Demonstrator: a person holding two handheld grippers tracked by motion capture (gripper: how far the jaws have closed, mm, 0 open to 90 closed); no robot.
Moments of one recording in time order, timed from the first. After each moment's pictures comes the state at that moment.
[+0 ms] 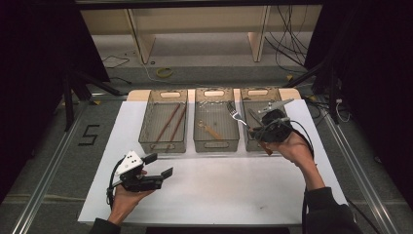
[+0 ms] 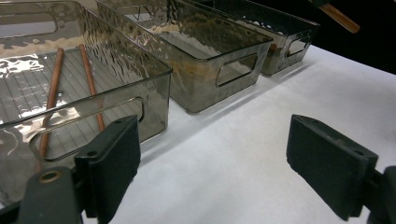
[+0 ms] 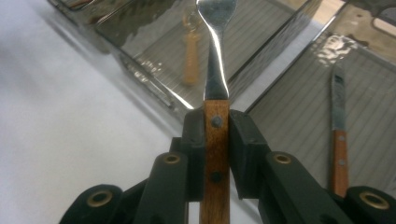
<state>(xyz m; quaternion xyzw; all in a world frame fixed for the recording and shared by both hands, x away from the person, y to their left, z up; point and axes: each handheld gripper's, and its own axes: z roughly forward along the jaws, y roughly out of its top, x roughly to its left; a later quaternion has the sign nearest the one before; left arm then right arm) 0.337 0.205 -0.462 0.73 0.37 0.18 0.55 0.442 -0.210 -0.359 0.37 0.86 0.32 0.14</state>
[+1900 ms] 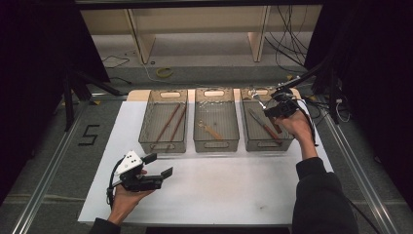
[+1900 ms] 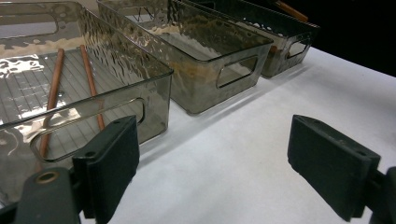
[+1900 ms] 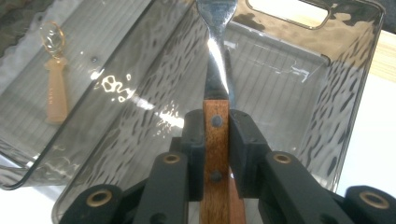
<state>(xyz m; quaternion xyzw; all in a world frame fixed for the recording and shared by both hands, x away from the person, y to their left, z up) 0.337 0.205 -0.463 0.73 0.37 0.18 0.55 0.535 -0.250 -0.371 0.49 0.81 0.26 0.16</state>
